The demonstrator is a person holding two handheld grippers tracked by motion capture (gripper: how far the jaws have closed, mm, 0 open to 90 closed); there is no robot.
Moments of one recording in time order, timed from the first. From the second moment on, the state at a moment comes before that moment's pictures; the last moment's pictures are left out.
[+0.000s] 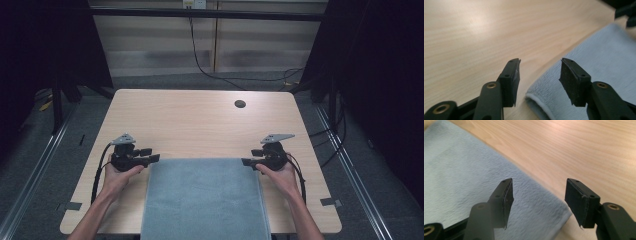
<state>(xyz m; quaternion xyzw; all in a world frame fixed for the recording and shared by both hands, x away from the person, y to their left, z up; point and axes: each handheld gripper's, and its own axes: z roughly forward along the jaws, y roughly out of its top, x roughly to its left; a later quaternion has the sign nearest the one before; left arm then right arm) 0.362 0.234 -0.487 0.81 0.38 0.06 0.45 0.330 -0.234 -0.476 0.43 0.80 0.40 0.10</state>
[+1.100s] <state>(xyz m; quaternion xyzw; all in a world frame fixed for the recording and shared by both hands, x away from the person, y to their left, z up) 0.367 0.236 -0.462 0.79 0.35 0.03 0.50 0.330 -0.242 -0.448 0.42 0.78 0.46 0.10</state>
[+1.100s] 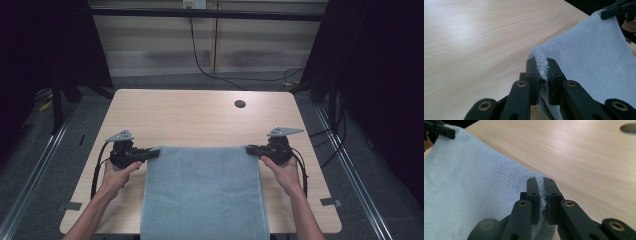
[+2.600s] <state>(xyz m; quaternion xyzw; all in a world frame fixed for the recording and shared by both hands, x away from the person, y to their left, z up) 0.324 0.250 -0.418 0.77 0.32 0.06 0.54 0.305 -0.239 -0.392 0.36 0.77 0.50 0.14</state>
